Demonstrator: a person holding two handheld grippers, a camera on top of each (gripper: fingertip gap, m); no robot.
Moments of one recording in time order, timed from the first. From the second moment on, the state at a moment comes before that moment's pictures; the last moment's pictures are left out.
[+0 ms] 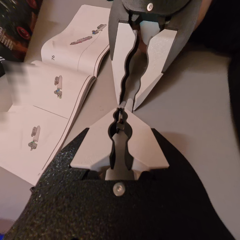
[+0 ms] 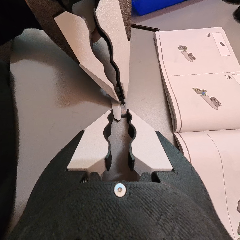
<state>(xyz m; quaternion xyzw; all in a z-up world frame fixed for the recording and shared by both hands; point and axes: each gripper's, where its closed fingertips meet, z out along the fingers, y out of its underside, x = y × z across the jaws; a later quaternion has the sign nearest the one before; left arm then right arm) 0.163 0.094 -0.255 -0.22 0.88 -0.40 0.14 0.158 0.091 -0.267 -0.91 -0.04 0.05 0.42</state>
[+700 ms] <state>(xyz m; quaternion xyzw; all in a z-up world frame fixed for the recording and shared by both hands) 0.153 0.092 -0.253 -0.11 0.88 -0.41 0.23 0.154 0.091 -0.264 -0.89 -0.12 -0.10 0.43</state>
